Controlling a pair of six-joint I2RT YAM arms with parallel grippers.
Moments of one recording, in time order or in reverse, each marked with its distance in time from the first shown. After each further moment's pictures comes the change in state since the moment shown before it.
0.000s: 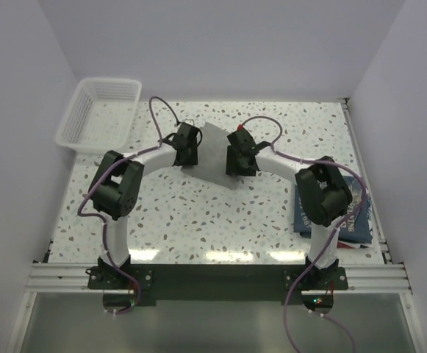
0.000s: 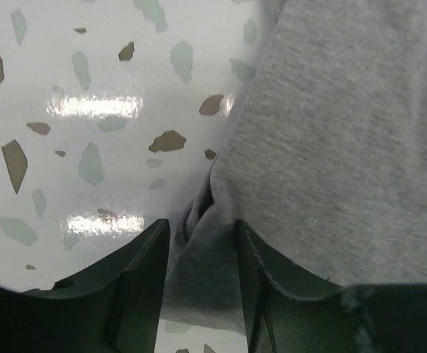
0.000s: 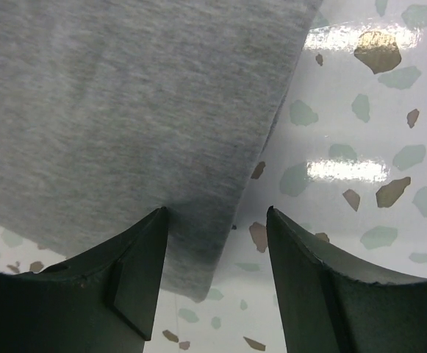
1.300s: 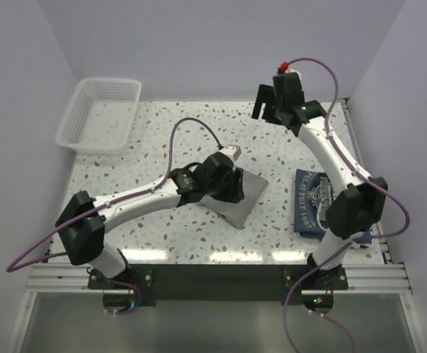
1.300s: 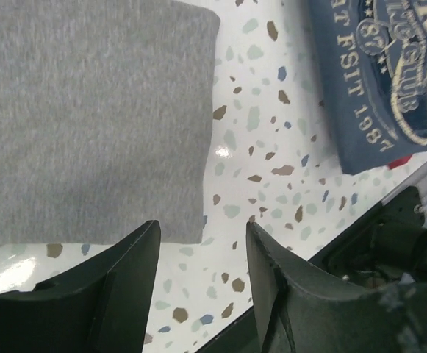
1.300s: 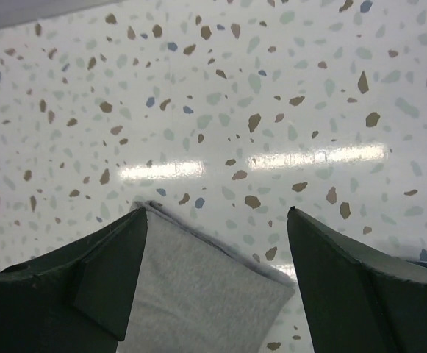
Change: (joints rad) left arm -0.492 -0.466 -0.215 -0.064 0.196 -0.231; right arm -0.217 -0.130 0.420 -0.225 0.016 -0.139
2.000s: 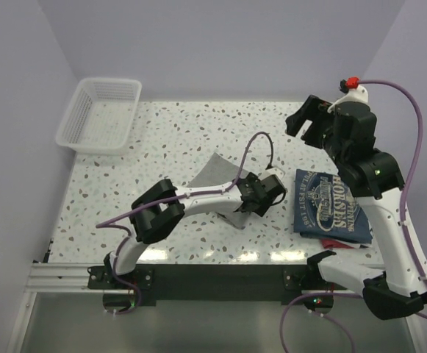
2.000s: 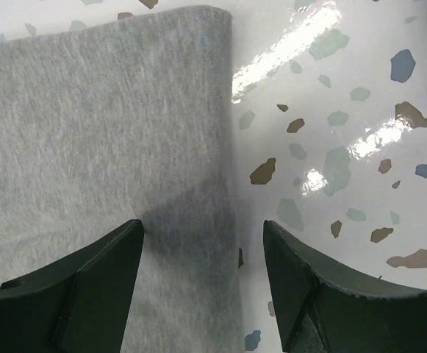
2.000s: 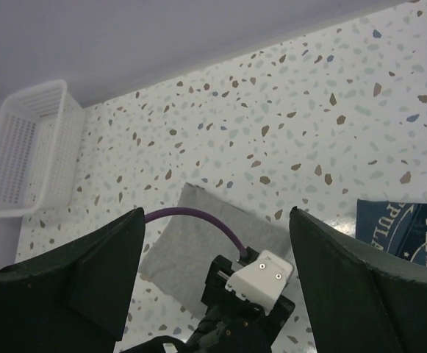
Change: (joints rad) left arm -0.170 0.593 0.480 -0.176 -0.373 0.288; right arm 0.002 -0.686 -0.177 -0.135 0.049 0.088
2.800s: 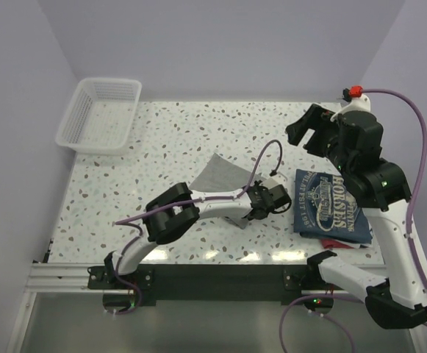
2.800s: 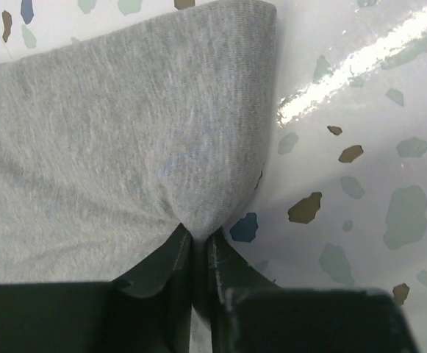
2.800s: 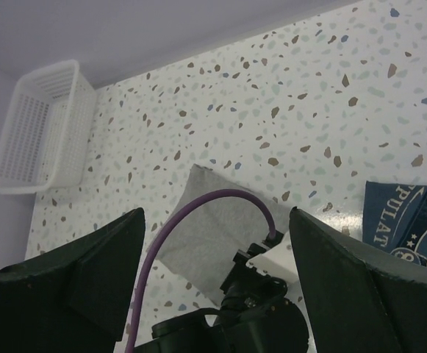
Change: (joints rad) left arm -0.047 0.125 0.068 -0.018 -0.242 0.048; right arm 0.000 -0.066 -0.050 -0.039 -0.056 0.015
